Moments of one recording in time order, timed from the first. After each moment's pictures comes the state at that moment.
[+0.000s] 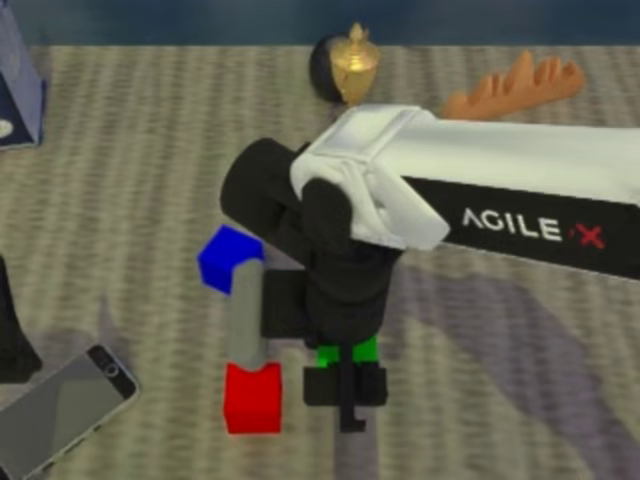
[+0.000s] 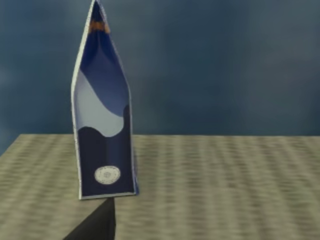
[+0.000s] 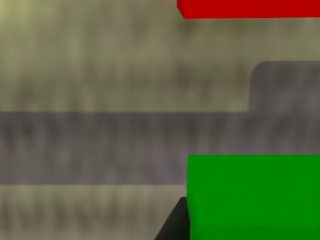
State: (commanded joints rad) left arm 0.00 0.00 0.00 0.00 0.00 0.00; right arm 0.90 2.08 1.59 -1.07 -0.01 -0.66
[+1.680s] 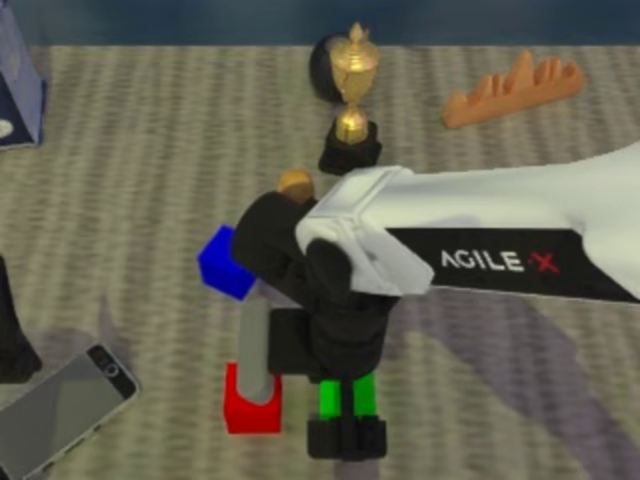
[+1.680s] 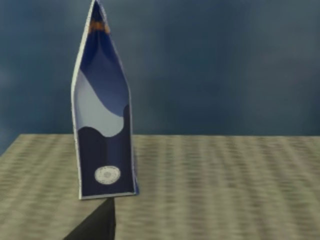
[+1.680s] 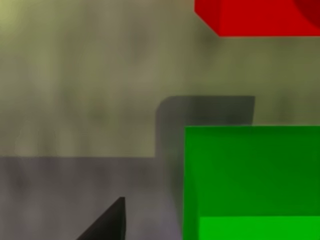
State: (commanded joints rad) left arm 0.00 0.00 0.00 0.00 0.00 0.00; right arm 0.90 2.13 1.47 -0.89 -0.01 -0.66
